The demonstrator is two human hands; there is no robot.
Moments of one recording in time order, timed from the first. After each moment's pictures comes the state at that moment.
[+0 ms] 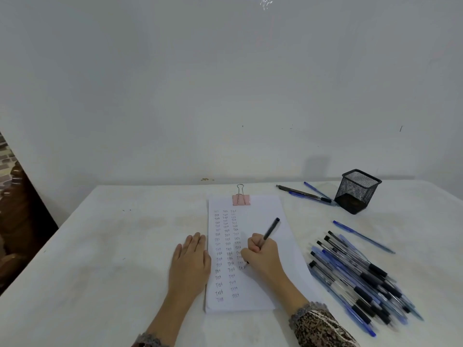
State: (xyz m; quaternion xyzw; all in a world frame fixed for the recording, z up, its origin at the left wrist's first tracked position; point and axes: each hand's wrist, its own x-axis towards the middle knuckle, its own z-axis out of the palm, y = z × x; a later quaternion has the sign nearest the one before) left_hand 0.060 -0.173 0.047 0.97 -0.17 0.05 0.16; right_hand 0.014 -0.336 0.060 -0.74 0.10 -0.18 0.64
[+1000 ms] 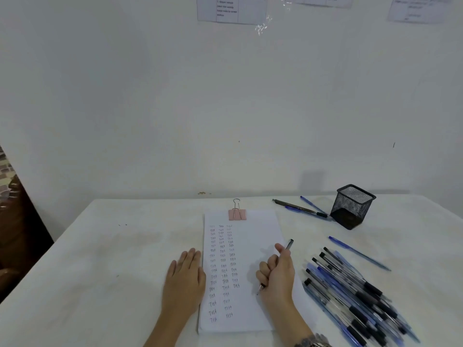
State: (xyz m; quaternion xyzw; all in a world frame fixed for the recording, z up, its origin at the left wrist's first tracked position) left_hand 0.061 -0.174 0.047 0.97 -0.16 0.05 0.18; right_hand -0.005 -0.342 0.089 -0.33 0.27 -0.26 0.87
